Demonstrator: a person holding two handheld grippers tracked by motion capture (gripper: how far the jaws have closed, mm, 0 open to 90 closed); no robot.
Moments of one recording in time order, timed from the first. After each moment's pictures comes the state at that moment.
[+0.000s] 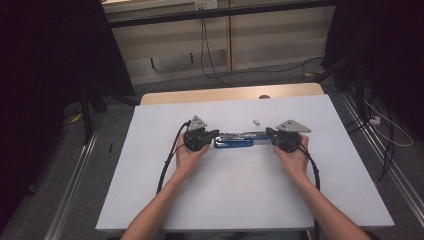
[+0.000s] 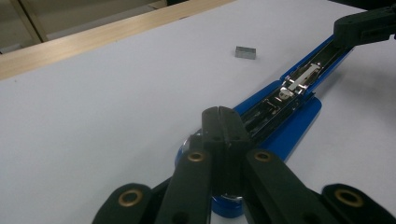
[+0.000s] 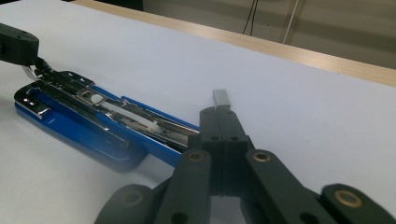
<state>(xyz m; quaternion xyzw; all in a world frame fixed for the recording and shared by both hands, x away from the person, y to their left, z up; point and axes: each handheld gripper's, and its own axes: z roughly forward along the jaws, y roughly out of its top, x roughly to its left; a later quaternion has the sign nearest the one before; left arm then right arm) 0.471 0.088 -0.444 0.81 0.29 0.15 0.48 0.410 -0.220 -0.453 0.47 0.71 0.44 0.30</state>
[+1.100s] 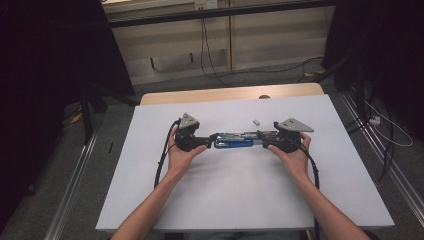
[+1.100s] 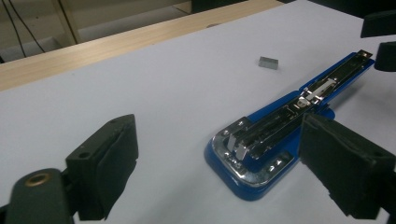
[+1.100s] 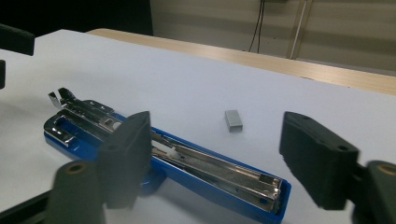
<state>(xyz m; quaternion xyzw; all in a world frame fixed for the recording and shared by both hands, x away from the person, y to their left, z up) 0.465 0.111 -0.425 0.79 0.35 0.16 0.48 0.408 -0.218 -0.446 0.47 0.68 0.48 0.29</state>
